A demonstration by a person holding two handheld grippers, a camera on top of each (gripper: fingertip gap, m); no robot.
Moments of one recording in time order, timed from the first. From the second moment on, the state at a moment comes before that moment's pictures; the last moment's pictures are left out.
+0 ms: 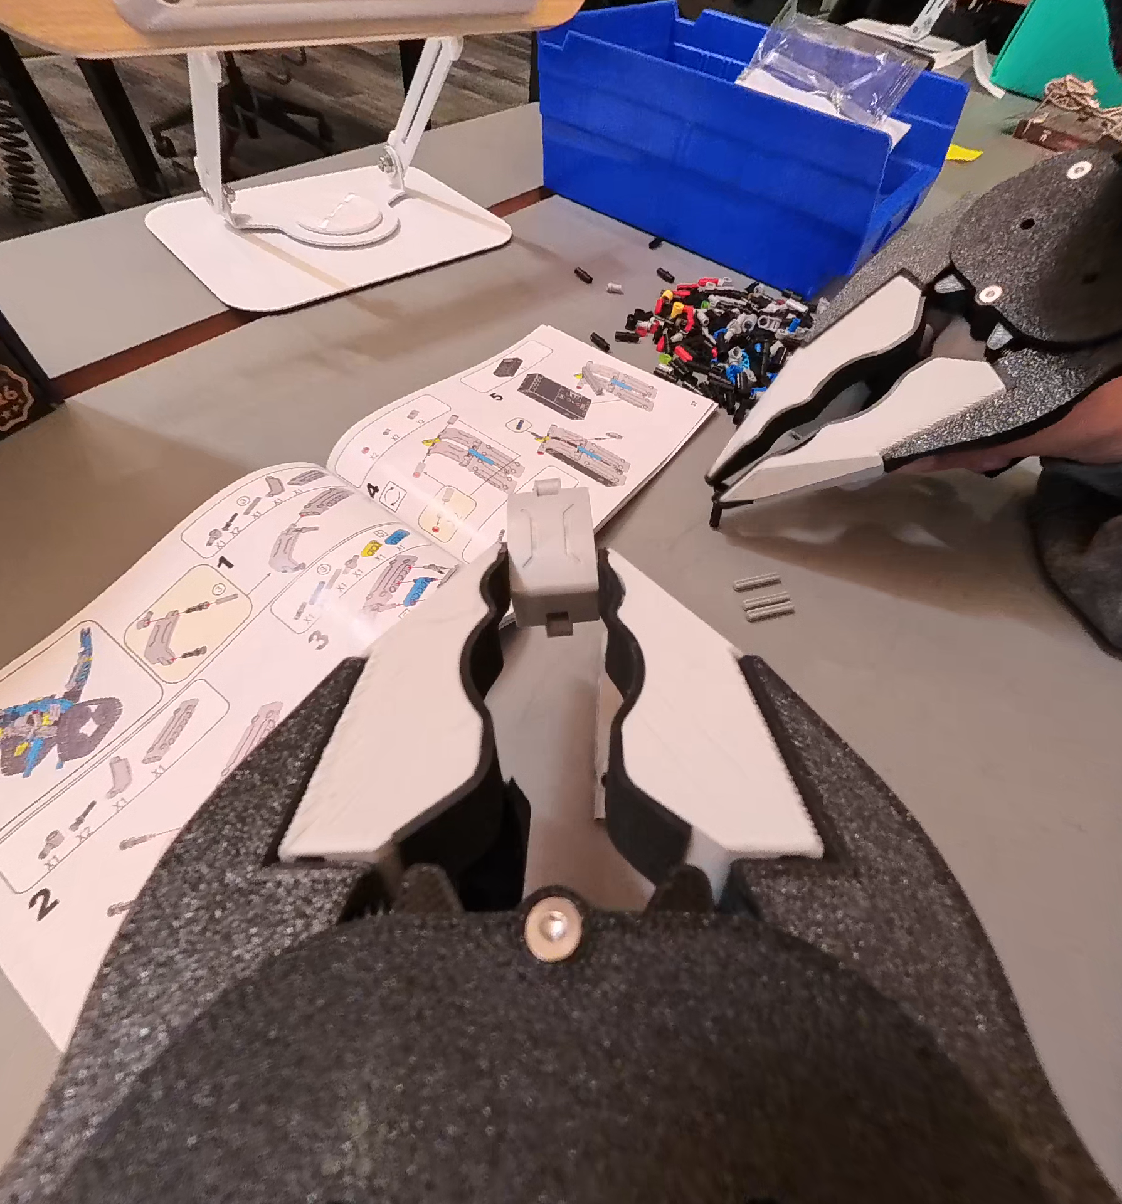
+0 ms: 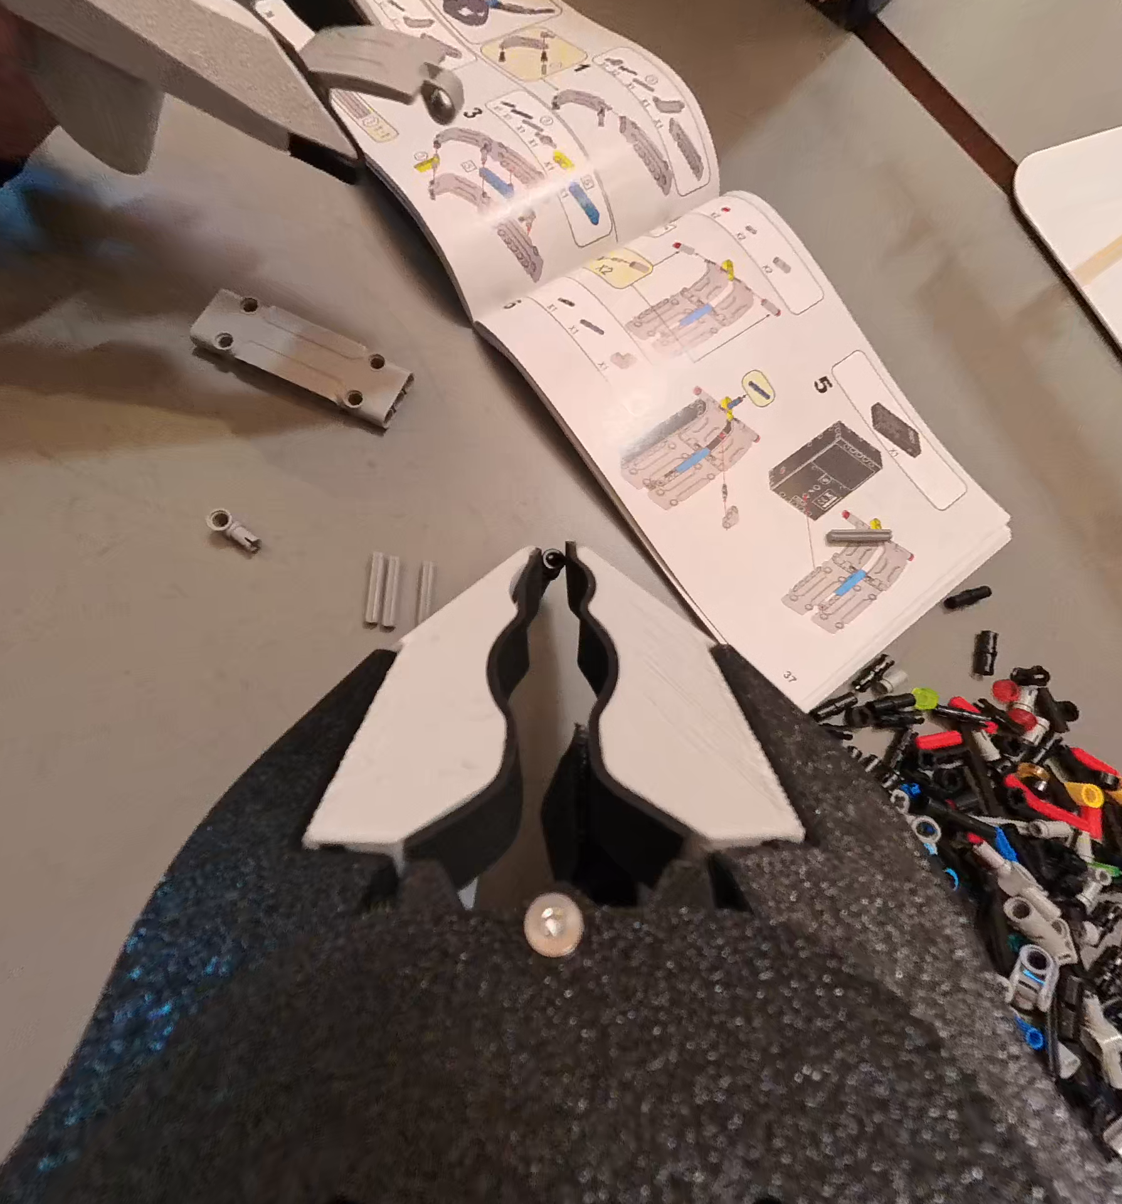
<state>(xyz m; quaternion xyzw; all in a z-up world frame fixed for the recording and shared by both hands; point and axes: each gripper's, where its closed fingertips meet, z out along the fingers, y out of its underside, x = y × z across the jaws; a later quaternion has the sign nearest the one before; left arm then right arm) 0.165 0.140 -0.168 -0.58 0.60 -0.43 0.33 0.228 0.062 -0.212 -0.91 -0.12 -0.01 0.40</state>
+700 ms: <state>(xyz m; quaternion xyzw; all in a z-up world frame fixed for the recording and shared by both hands) 0.164 0.143 -0.167 -0.58 0.60 -0.43 0.34 0.217 0.056 -0.215 -0.91 -0.14 -0.02 0.40</state>
